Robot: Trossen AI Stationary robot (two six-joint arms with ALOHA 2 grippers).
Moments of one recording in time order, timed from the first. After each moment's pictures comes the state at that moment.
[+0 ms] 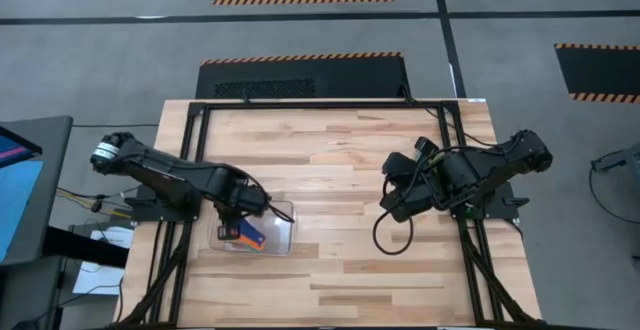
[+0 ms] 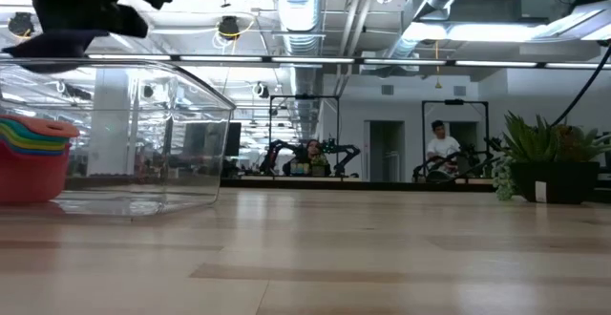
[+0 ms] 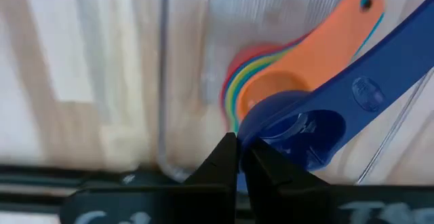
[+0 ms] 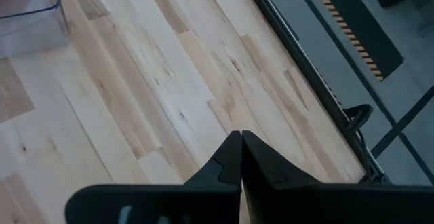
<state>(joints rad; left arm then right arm) -0.26 1.42 1.20 -1.44 0.03 -0.35 0.40 1.52 1.73 -1.56 0.73 0.79</state>
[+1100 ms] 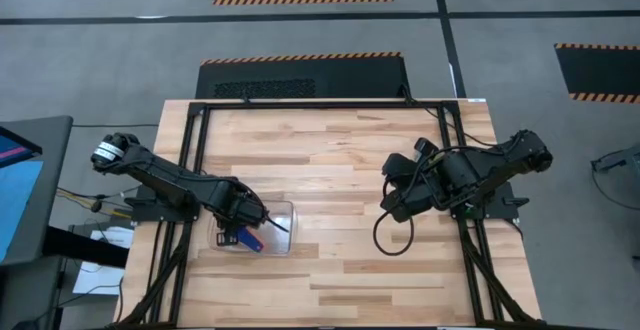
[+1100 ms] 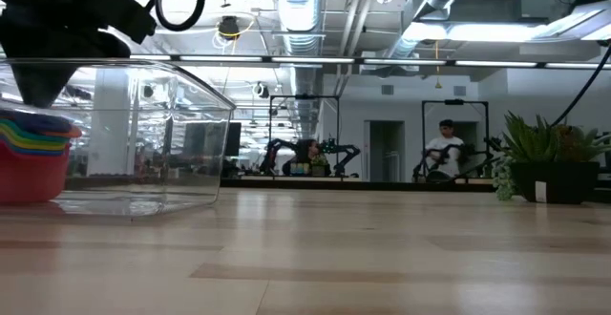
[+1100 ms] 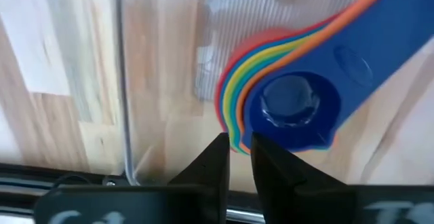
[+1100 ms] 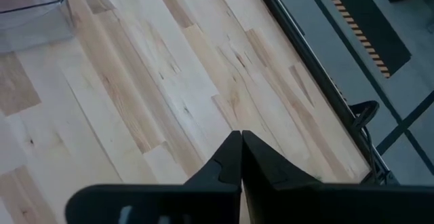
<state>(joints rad) -0.33 1.43 1.04 -1.31 0.01 -0.44 0.40 1.52 1.73 -1.56 0.71 0.80</state>
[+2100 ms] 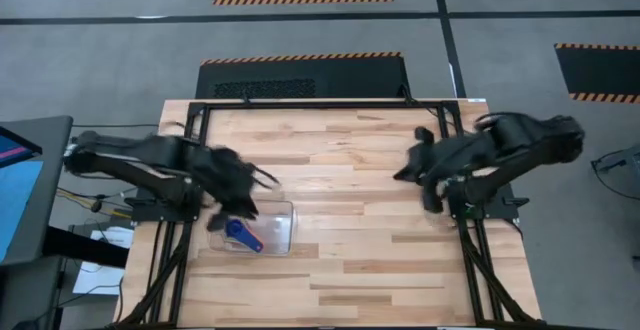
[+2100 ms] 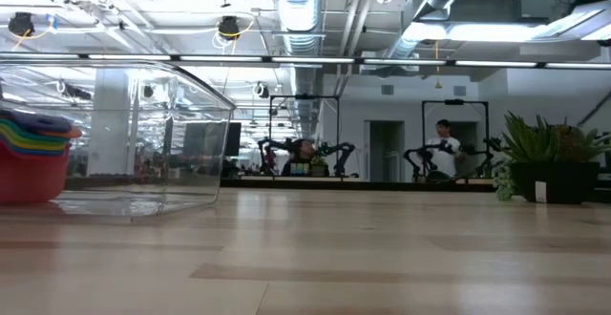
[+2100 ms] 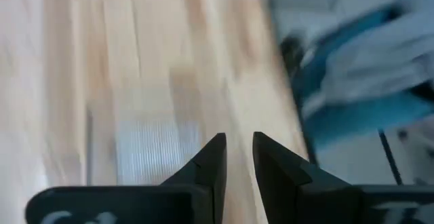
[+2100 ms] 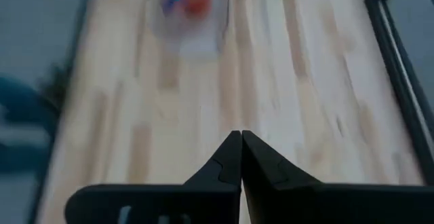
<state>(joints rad) -0.16 1.13 1.17 -0.93 0.33 -0.20 0.32 1.26 1.65 -1.23 0.24 0.23</state>
